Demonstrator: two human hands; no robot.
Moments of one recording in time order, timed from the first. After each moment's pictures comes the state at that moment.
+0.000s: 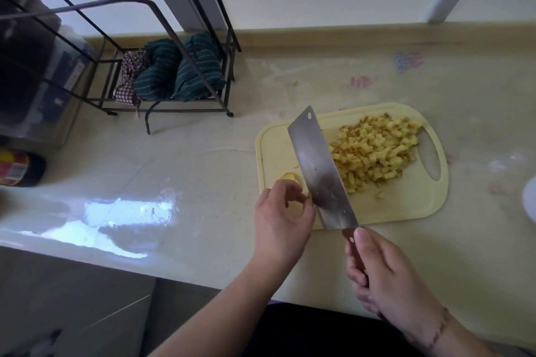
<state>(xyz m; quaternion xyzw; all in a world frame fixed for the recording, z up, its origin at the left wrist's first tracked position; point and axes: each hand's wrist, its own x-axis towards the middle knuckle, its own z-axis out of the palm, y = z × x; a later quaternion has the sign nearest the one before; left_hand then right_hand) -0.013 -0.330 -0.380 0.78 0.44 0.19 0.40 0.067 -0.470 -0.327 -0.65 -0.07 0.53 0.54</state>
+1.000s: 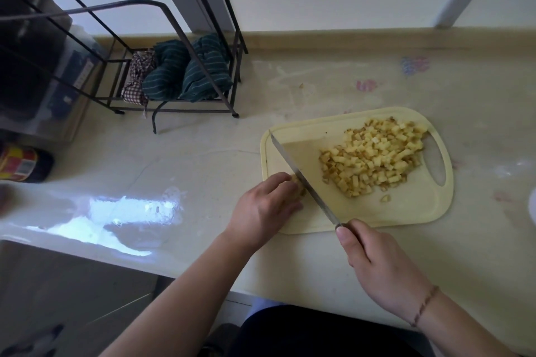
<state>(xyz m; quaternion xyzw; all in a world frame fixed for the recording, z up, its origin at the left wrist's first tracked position) -0.039 -0.263 -0.417 0.94 0.15 0.20 0.25 0.086 -0.460 -0.339 -0.80 -0.33 0.39 0.32</state>
